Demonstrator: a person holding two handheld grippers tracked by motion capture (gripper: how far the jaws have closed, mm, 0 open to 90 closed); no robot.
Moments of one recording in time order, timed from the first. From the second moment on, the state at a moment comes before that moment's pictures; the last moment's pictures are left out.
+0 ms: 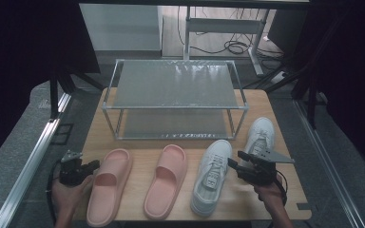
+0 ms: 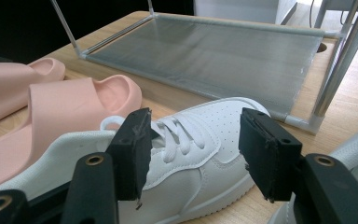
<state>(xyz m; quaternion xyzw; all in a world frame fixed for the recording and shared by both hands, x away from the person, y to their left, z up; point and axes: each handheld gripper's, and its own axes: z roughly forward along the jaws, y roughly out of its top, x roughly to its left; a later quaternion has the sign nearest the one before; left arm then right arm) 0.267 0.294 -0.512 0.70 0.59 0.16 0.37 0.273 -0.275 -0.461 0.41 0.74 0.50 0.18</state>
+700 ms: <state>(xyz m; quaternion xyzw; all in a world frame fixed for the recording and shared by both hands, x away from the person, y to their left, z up) 0.266 0.292 -0.492 0.70 0.58 0.16 0.39 0.272 -0.277 -0.460 0.41 0.74 0.50 0.18</state>
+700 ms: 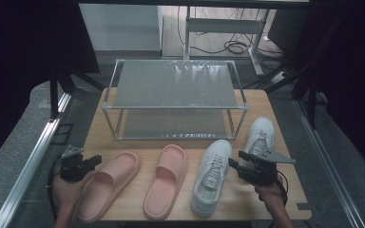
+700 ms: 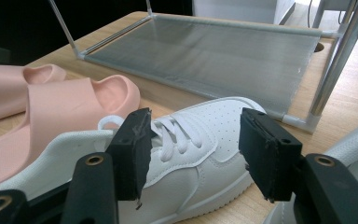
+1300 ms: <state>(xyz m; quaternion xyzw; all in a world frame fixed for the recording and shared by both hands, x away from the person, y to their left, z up) 0.205 0.262 -0.482 0.73 0.51 0.12 0.43 0.271 -0.276 -0.459 0.41 0.74 0.50 0.18</state>
